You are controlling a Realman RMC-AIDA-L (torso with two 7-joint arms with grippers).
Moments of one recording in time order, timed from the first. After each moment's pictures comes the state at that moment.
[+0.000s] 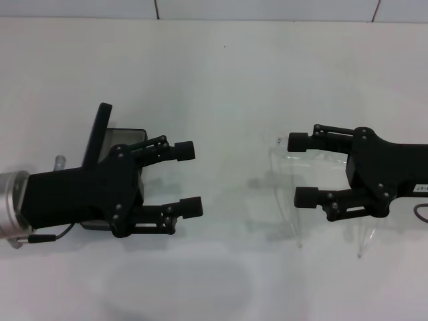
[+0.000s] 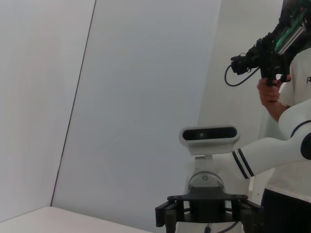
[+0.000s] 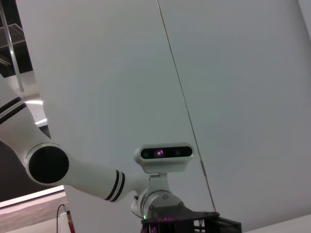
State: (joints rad) left arm -0.39 -2.01 0.98 0.49 1.57 1.89 -1.12; right arm 0.54 1.88 -1.63 -0.48 -0.99 -1.70 1.18
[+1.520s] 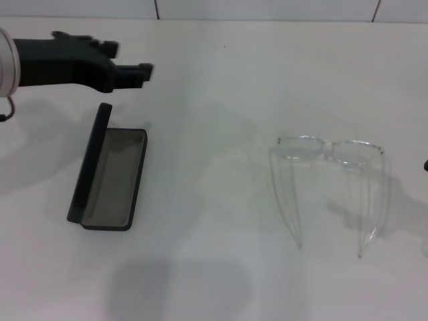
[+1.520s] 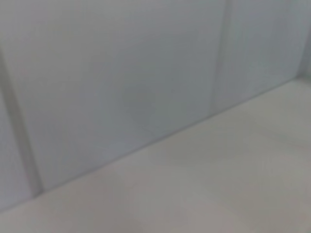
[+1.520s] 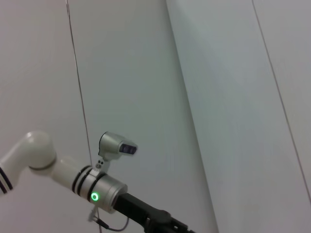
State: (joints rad) left arm -0.23 -2.09 1.23 1.76 2.23 1.32 -2.40; right arm 0.22 1.91 -1.07 -0.58 -1.20 -1.86 1.13
